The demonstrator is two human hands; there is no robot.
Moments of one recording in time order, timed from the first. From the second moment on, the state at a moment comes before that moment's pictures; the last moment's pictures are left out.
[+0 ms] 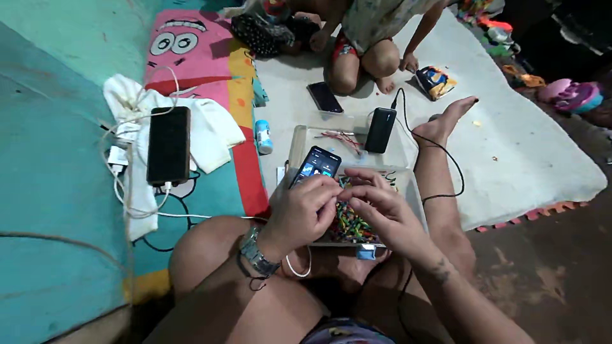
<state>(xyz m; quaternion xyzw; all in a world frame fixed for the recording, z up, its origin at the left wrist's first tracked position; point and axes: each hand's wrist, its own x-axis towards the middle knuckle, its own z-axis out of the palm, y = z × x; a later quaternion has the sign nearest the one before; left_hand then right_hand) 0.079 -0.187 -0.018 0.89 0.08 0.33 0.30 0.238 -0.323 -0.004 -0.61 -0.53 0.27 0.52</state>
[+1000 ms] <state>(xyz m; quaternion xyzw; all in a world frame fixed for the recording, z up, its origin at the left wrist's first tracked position) 0.083 -0.208 0.001 0.65 0.22 0.11 0.72 0.231 -0.368 -0.028 -0.55 -0.52 0.36 0.56</state>
